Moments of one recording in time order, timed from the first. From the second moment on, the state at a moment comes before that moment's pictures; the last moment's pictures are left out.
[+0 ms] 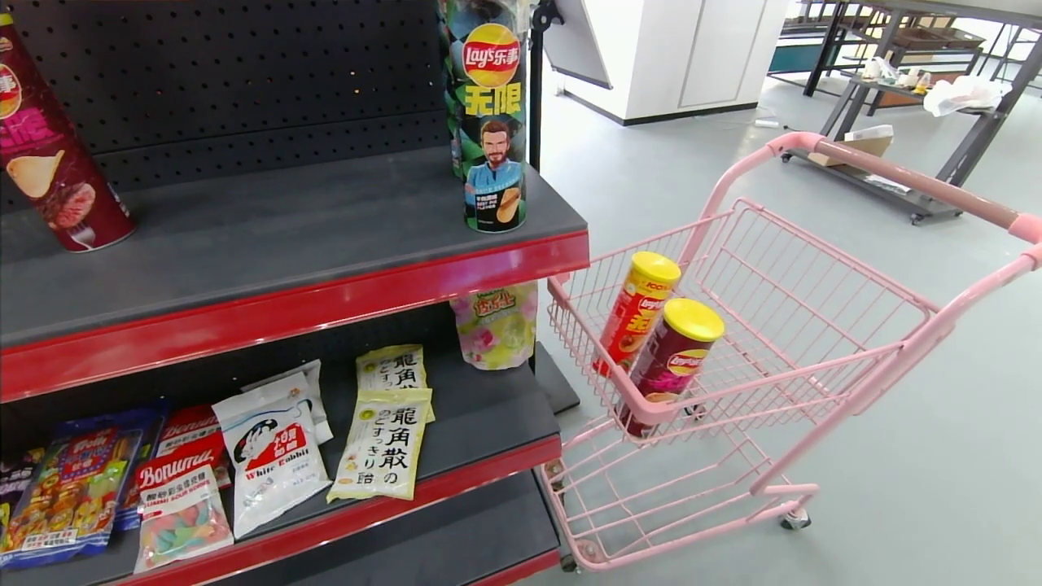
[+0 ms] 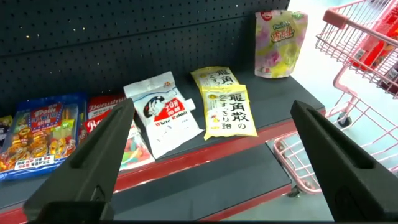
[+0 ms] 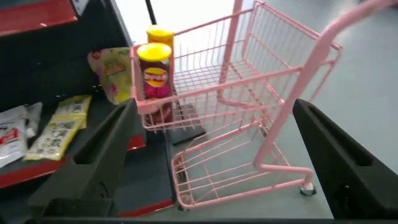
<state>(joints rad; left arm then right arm) 0.00 0.00 0.00 0.00 -0.02 0.00 0.03 0.30 -0.33 0.00 0.07 0.09</state>
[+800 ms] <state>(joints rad) 0.00 0.00 0.00 0.00 -0.02 0.00 0.22 1.55 -0.39 -0.83 0.21 0.13</state>
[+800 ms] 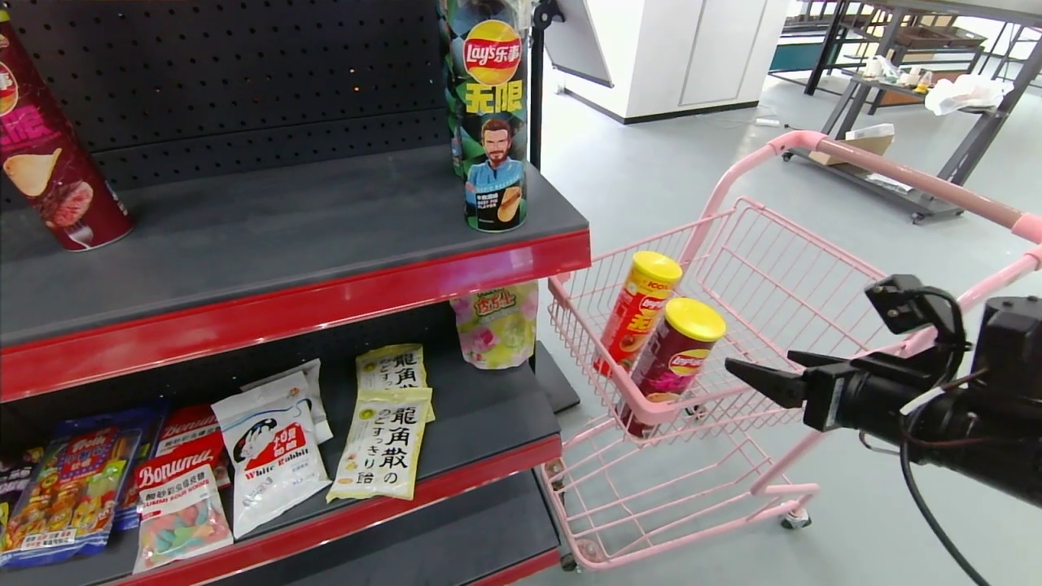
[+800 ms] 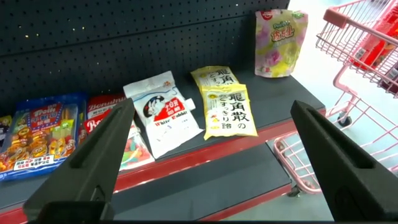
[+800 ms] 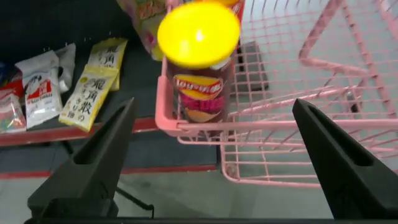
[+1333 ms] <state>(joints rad) 0.00 0.00 0.00 0.00 -0.02 0.00 0.29 1.74 -0.48 -0.85 0.20 0.13</state>
